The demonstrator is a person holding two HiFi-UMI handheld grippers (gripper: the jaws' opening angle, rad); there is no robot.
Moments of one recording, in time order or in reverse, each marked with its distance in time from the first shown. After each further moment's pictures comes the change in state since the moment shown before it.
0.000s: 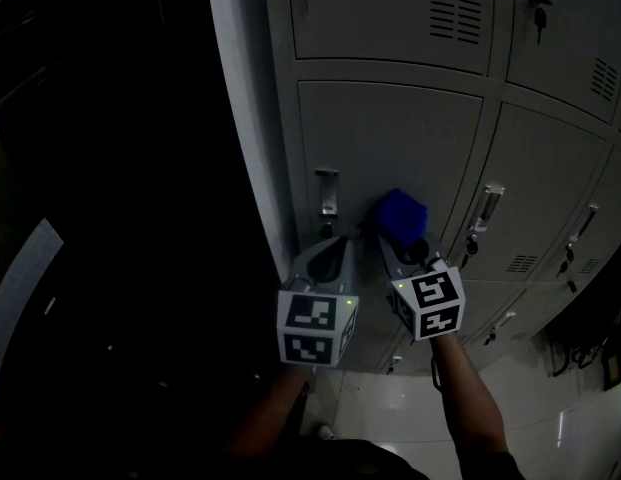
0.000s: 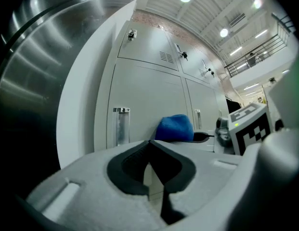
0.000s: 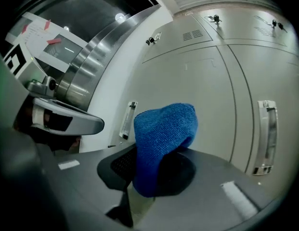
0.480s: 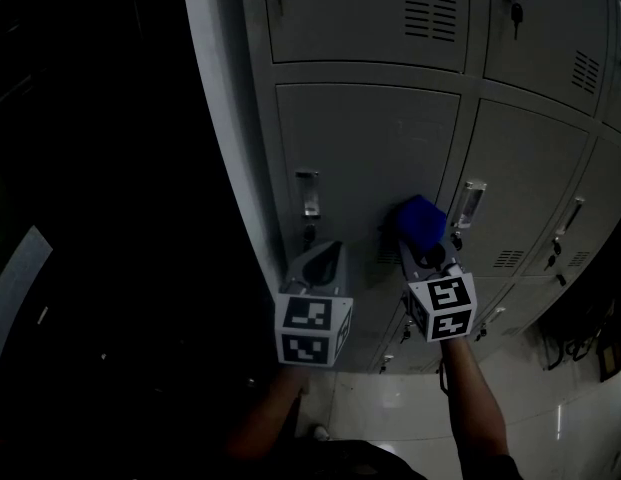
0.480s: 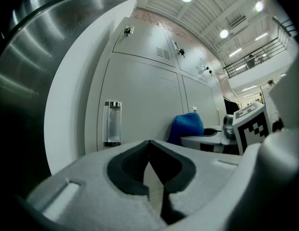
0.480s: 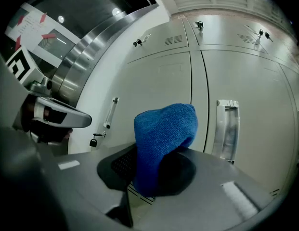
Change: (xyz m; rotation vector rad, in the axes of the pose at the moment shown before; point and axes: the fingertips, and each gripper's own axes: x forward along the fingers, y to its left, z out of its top) left arm 0.008 -0.018 -0.010 -0.008 0.016 -0.026; right arm -0.039 -0.053 -0.019 -0.009 0.030 -0.132
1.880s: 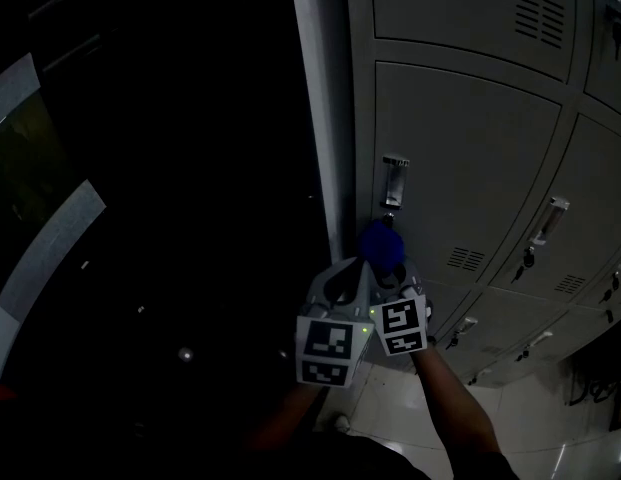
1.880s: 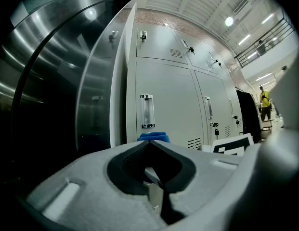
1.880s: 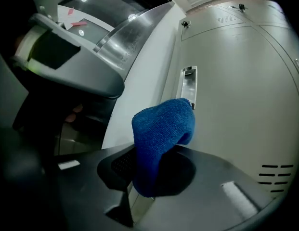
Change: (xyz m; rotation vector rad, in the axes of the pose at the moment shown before) left arm -0.057 0.063 -0.041 0.035 0.012 0.187; right arm 0.078 0.196 -0.050 -0.073 -0.053 0.308
